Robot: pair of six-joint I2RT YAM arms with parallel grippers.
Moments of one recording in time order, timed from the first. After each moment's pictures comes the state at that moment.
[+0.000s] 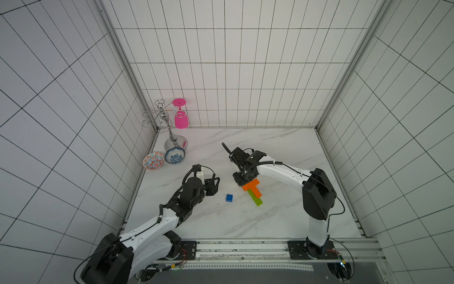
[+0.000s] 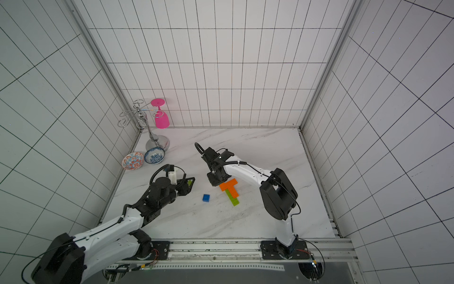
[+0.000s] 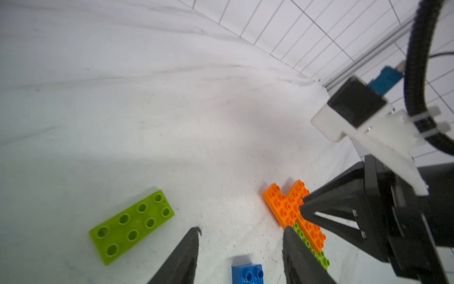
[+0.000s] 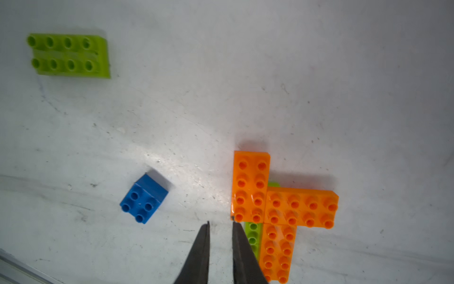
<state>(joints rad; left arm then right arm) -0.50 0.95 0.33 0.20 0.01 -0.68 0.85 1.93 1.59 -0.94 0.00 0.24</state>
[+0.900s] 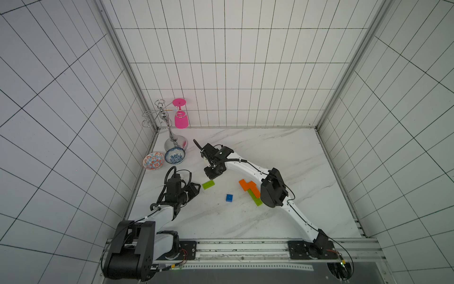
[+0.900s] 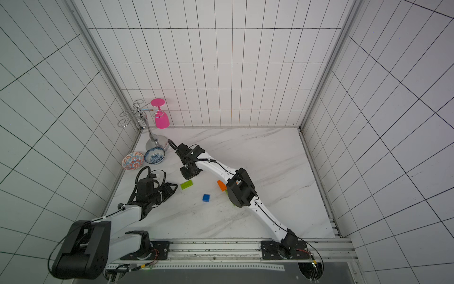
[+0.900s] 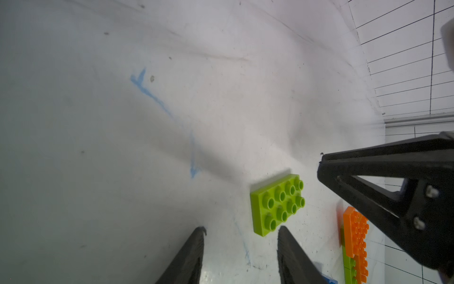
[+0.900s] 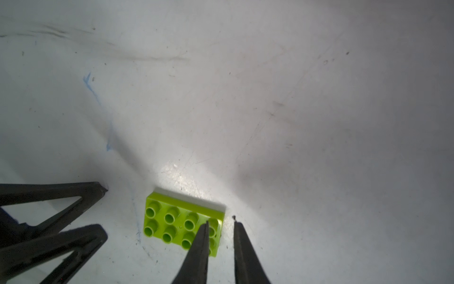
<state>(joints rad) -0.03 1.20 0.23 0.23 0.39 -0.75 0.92 2.58 2.47 -1.11 -0.08 0.24</state>
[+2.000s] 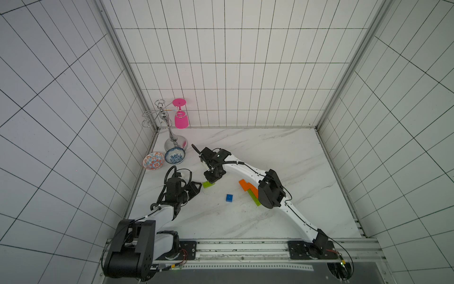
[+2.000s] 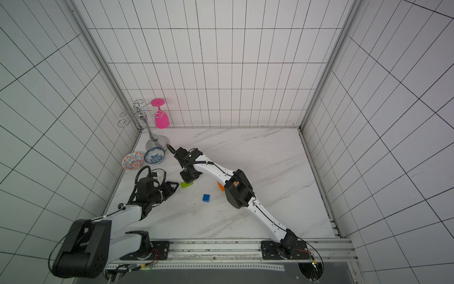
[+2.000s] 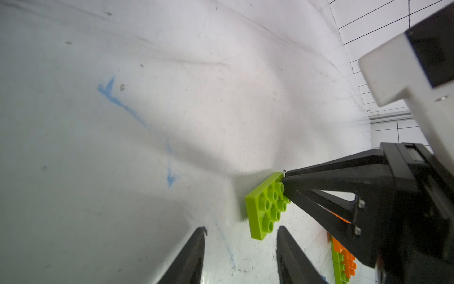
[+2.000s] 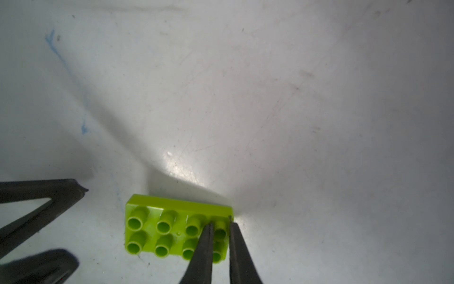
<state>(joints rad) -0.03 1.20 0.23 0.27 0.42 -0.75 0.94 2.62 2.49 -1.15 -0.07 0.22</state>
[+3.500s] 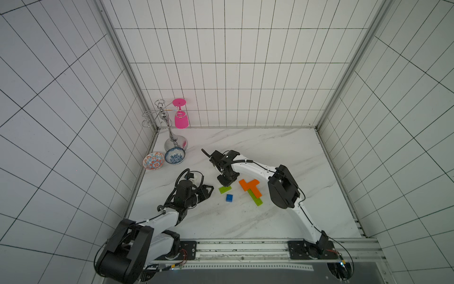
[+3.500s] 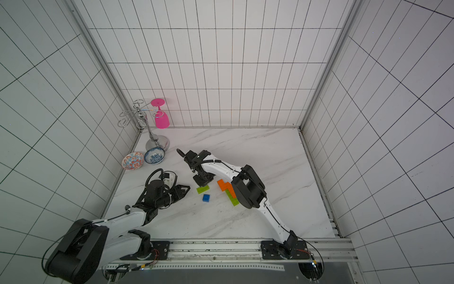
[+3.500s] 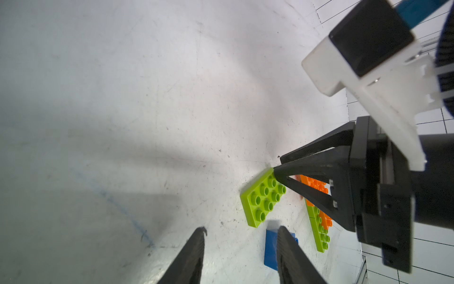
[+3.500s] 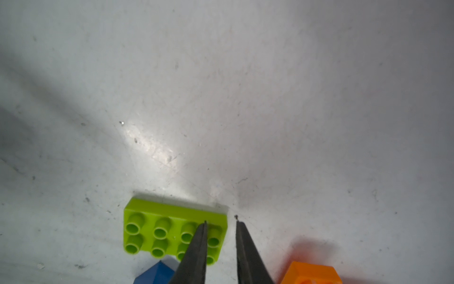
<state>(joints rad) -0.29 1.17 0.19 0.36 0.38 -0.82 0.90 2.36 2.05 -1.13 0.07 0.15</state>
